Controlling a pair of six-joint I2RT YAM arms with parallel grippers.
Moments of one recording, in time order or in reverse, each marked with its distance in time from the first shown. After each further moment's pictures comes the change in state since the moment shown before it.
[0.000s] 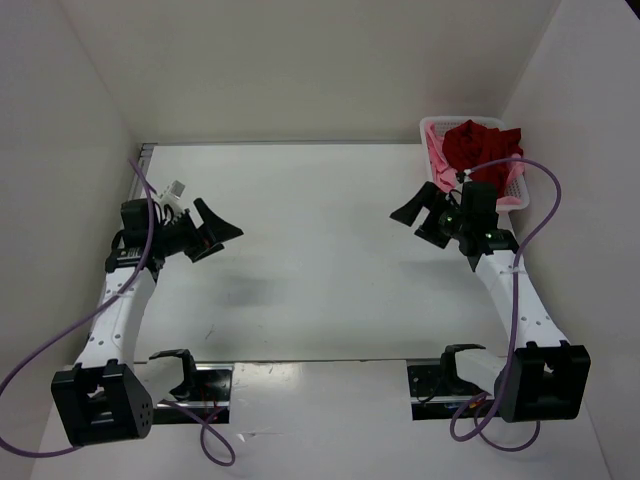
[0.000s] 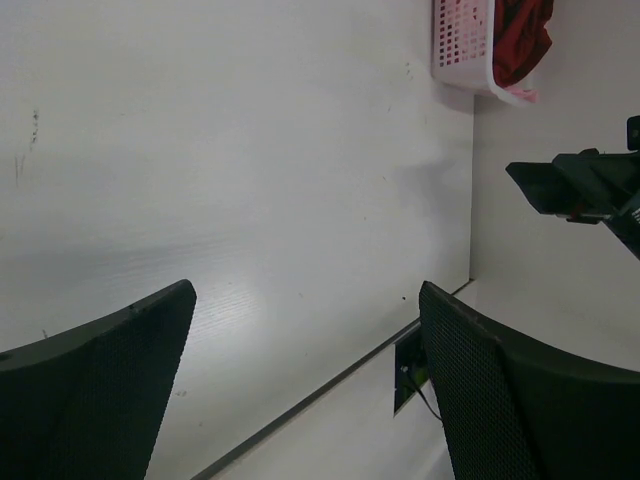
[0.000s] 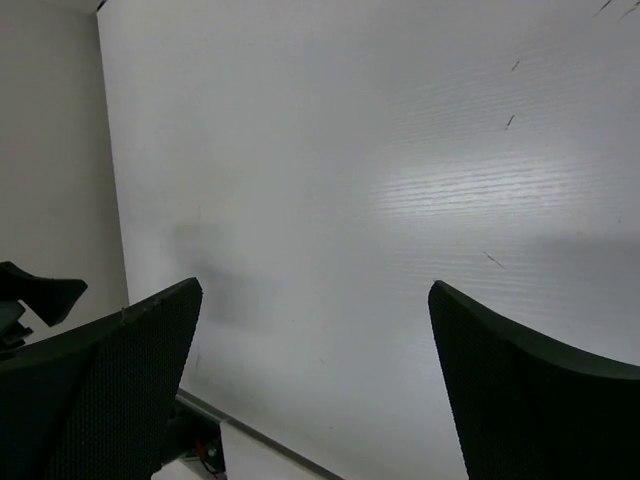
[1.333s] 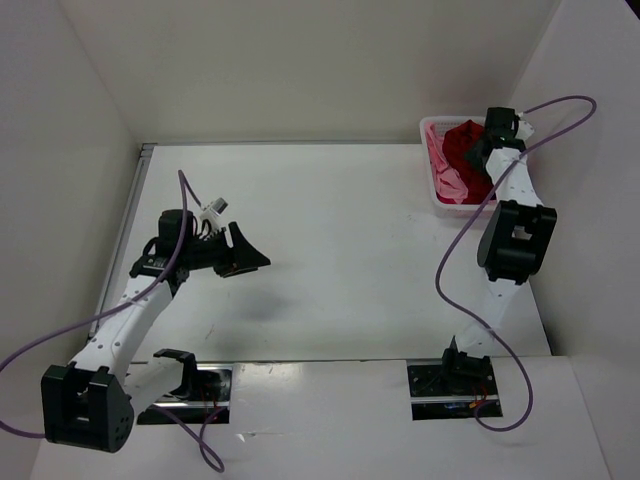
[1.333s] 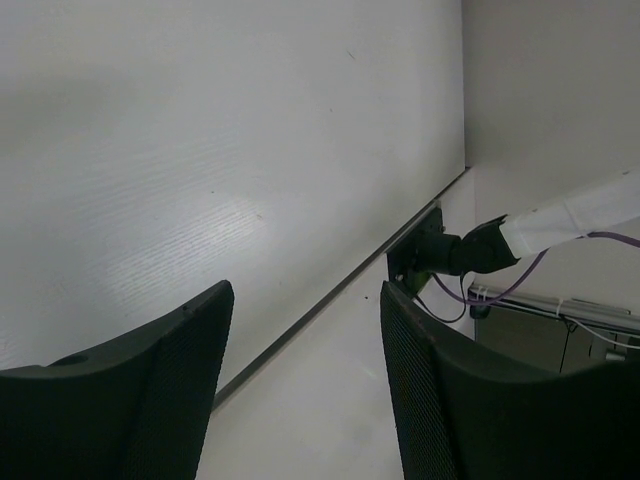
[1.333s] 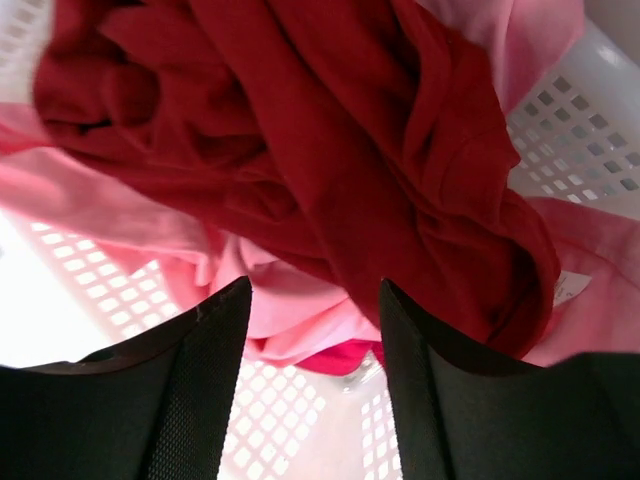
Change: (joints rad) left arm -0.272 -0.027 -0.097 0.039 0.021 -0.020; right arm -0.225 0.935 0.957 -0.183 0.699 -0.056
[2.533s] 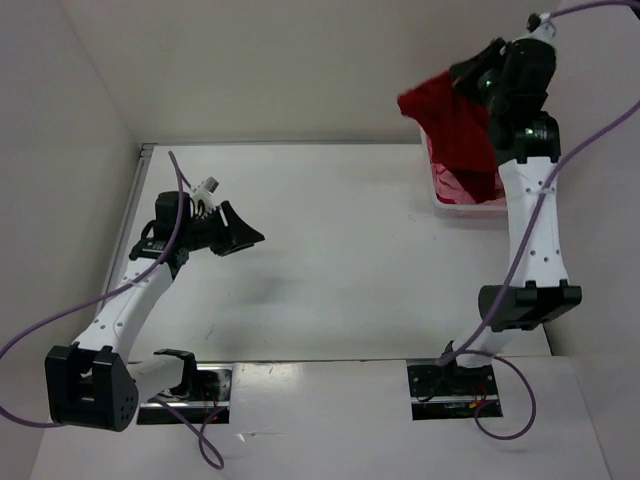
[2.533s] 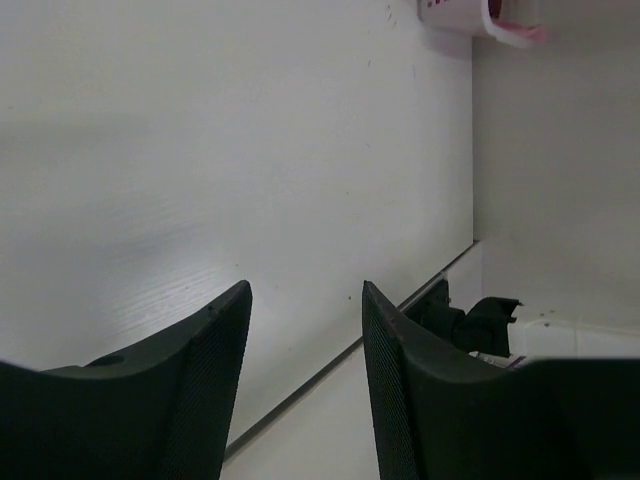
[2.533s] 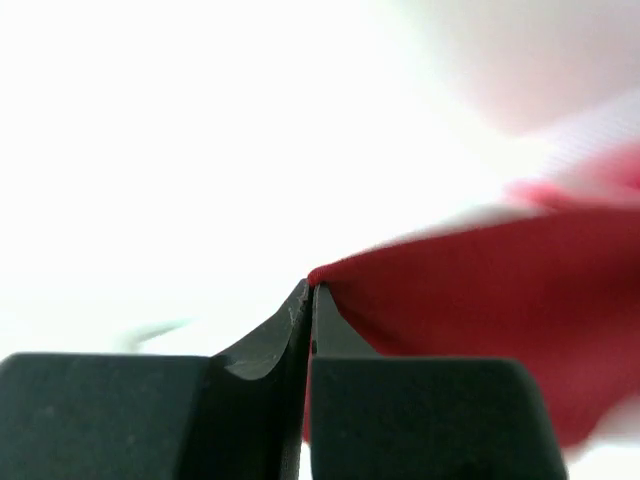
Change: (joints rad) left arm 0.031 0.103 0.104 0.050 -0.105 -0.037; right arm 0.204 -0.395 0.213 -0.015 -0.206 -0.003
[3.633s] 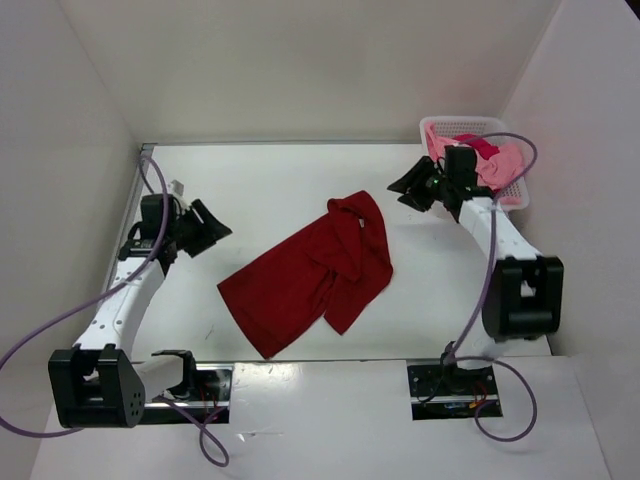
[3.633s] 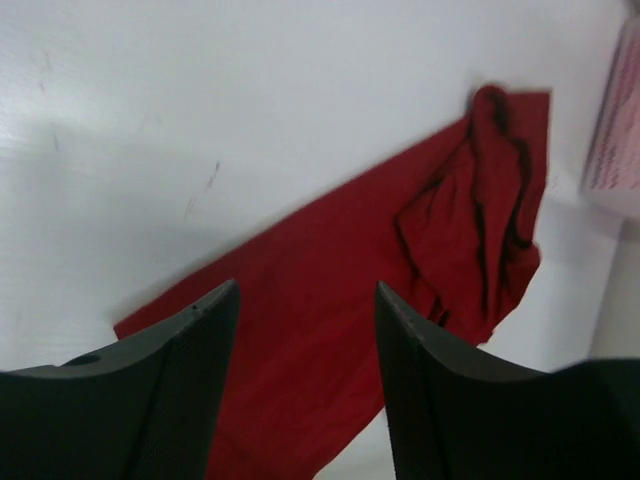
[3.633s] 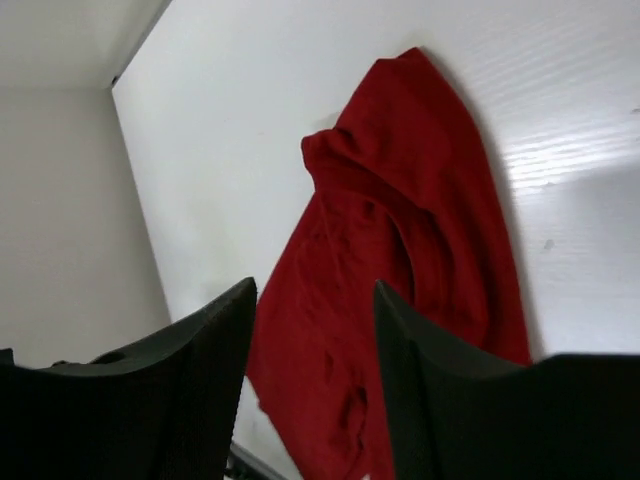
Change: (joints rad) left arm 0.142 0.008 0.035 -0.084 -0.376 0.015; right arm 0.036 -0.056 -0.858 0.313 -0.483 0.211
